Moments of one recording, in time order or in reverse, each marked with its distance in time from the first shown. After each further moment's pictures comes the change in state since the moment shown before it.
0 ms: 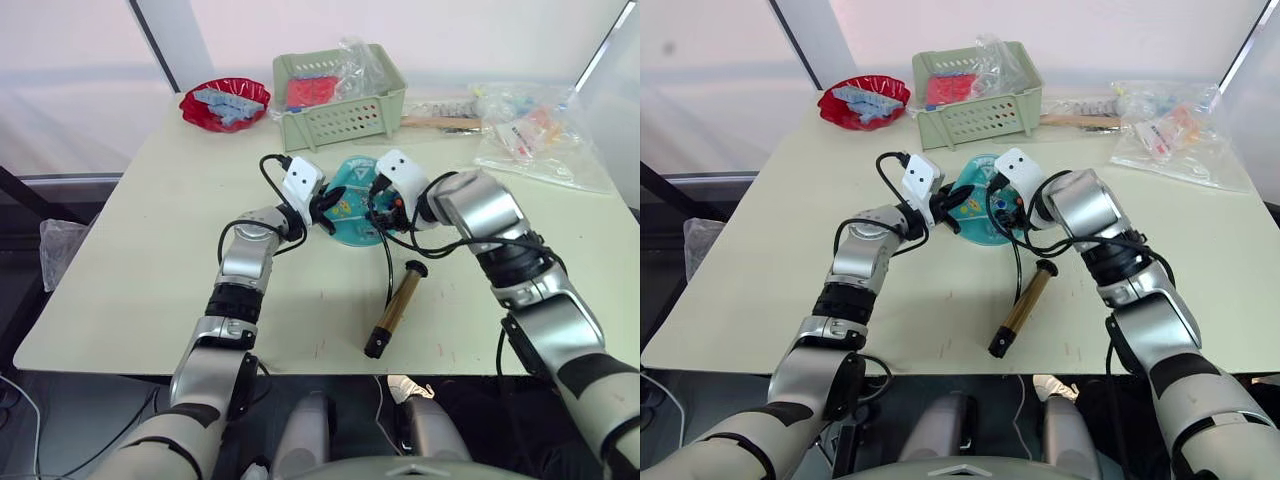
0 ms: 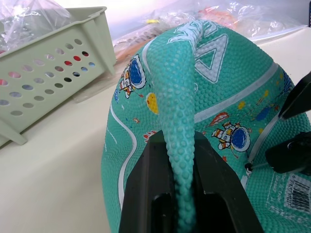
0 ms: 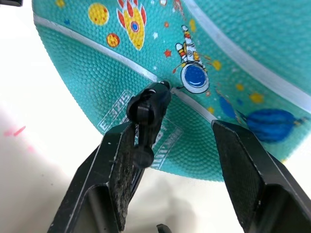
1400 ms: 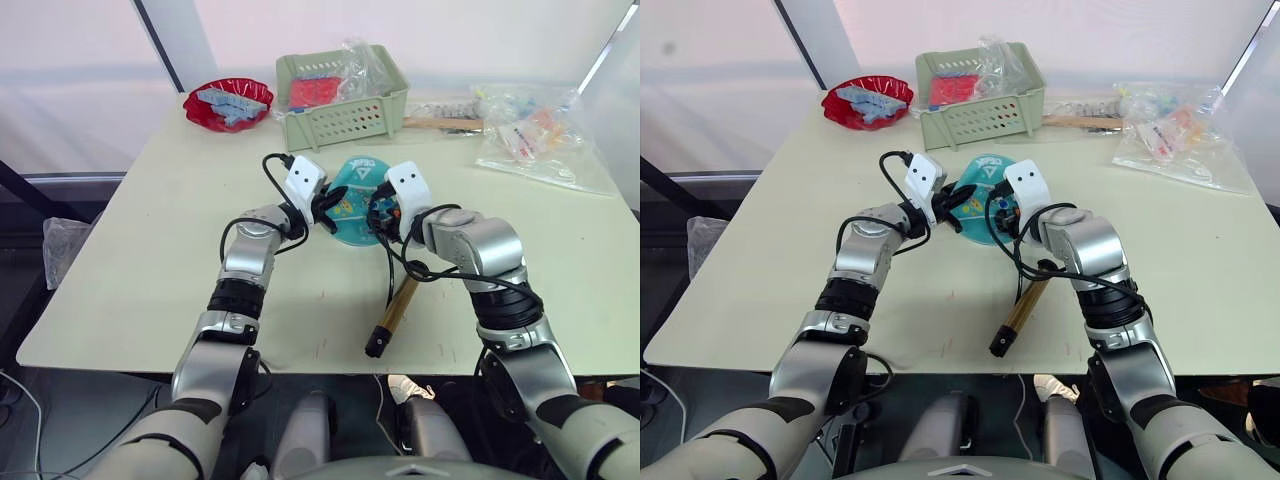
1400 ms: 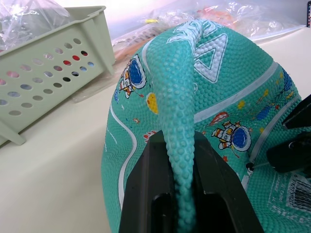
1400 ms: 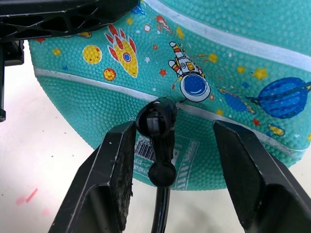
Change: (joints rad) left arm -0.025 -0.004 -0.001 0.052 0.000 -0.024 -0.012; right arm 0.196 0.172 -0.181 -0.138 0.123 -0.042 -0.379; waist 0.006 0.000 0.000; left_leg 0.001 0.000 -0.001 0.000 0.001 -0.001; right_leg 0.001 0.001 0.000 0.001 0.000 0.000
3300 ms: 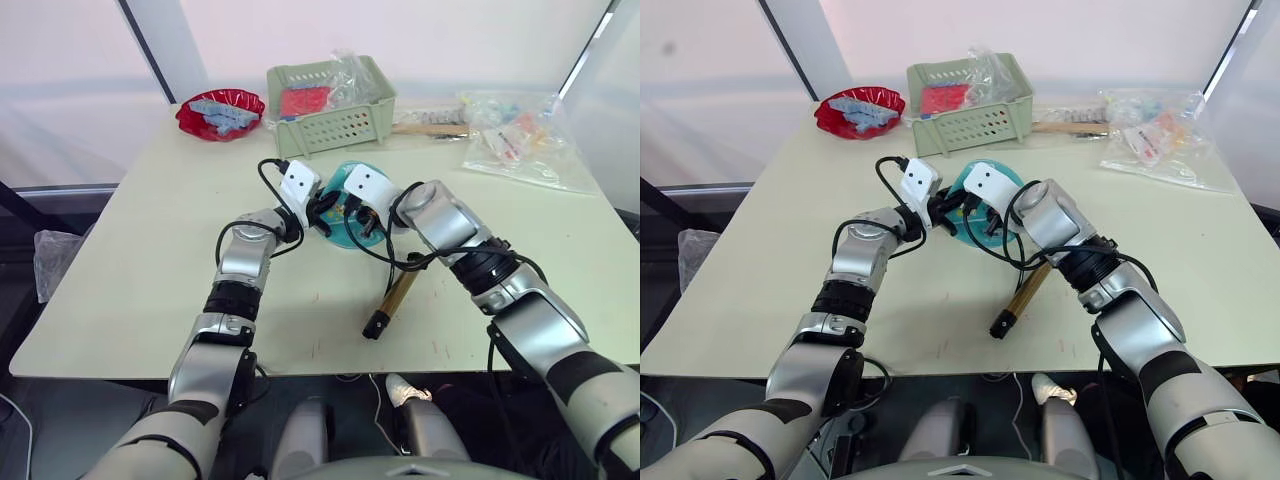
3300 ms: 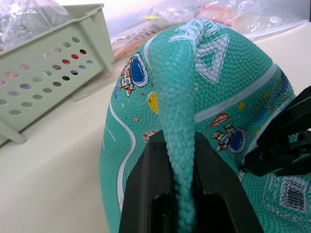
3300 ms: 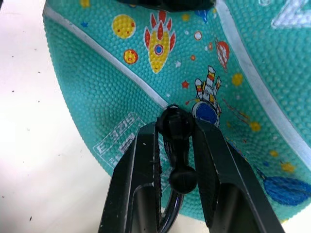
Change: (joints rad) left arm 0.012 0.015 0.006 0.023 0.010 0.011 0.014; right arm -0.267 -0.079 0.392 0.431 -0.229 -0.280 0.330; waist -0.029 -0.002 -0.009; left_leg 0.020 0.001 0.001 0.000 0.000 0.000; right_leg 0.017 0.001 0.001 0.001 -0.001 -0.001
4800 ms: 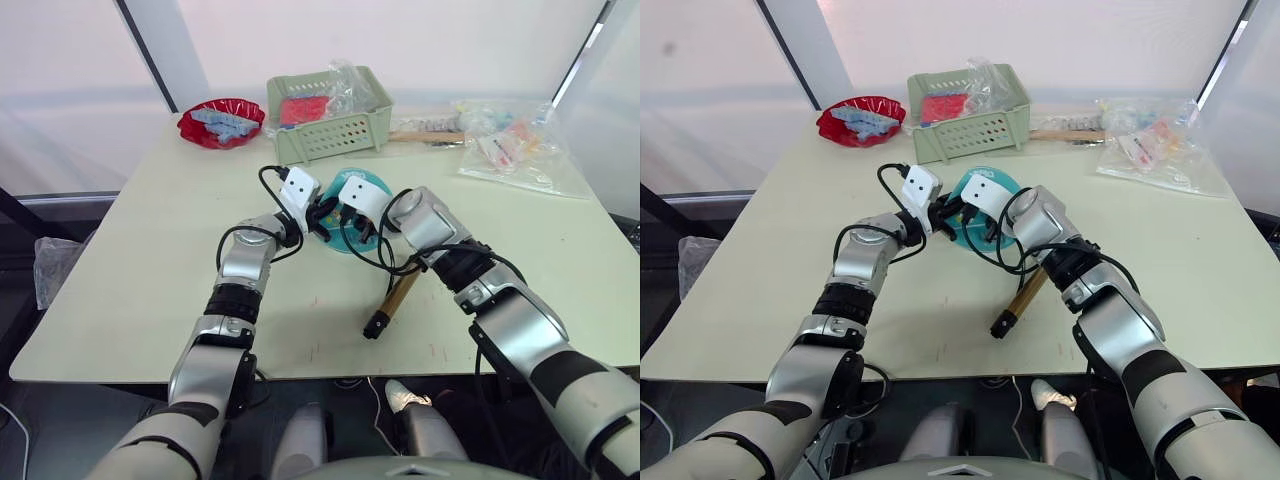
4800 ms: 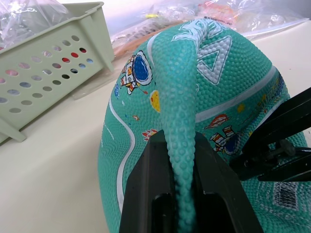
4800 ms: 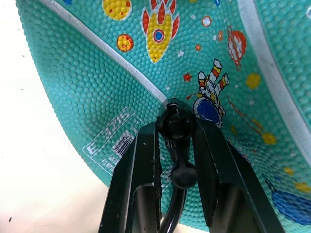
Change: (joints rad) left arm 0.010 0.002 -0.002 0.030 0.002 -0.010 0.006; right arm -0.017 0.092 -0.045 0.237 -0.144 -0.134 0.045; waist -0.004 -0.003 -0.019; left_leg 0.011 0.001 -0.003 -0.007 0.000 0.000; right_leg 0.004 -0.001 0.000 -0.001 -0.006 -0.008
